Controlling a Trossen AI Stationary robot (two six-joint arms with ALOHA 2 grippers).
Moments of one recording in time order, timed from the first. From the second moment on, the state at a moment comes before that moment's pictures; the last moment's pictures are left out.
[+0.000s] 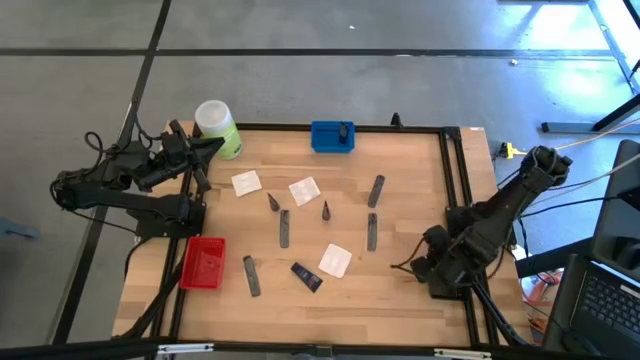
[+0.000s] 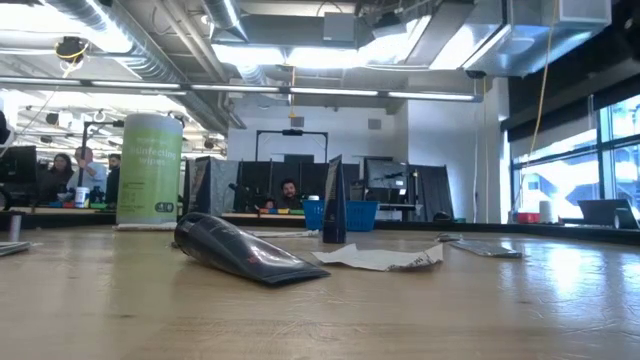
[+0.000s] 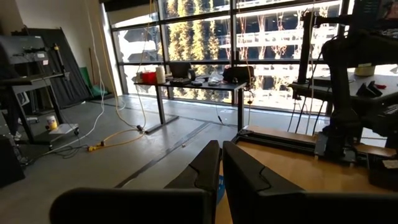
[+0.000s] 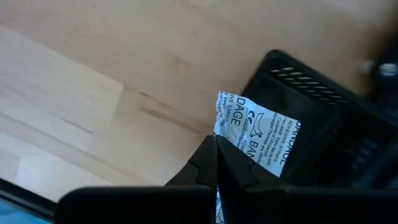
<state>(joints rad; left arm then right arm) 0.00 0.39 0.78 -0.37 -0.58 0.05 0.86 1.25 0.90 -1.14 0.09 1.98</state>
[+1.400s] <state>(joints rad) 0.00 0.39 0.78 -0.37 -0.58 0.05 1.03 1.52 0.97 -1.24 0.09 2.24</state>
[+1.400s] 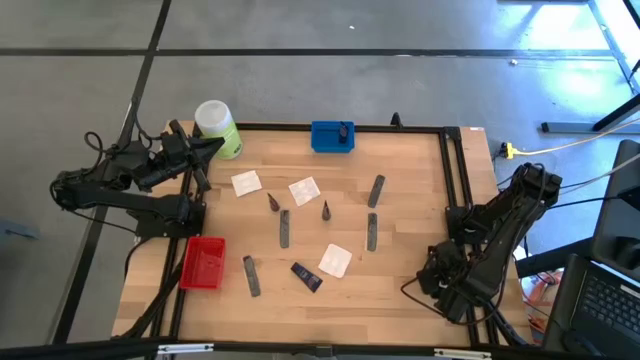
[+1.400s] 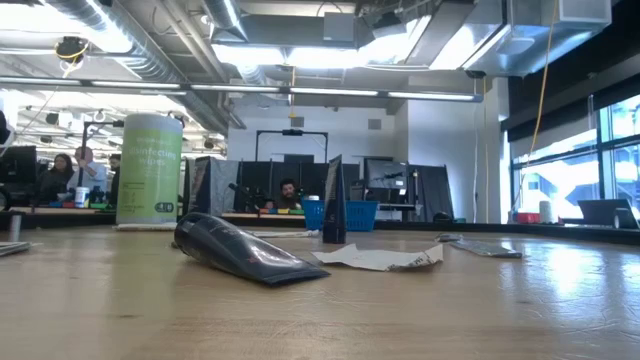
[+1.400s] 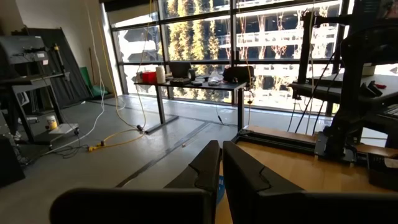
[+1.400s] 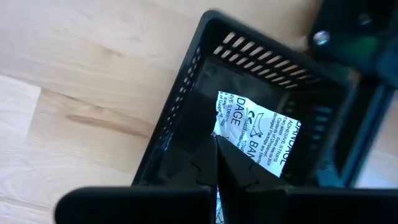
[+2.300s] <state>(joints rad) 0.00 0.39 0.78 -0.37 -0.58 0.05 1.04 1.52 0.76 -0.93 0.01 2.24</state>
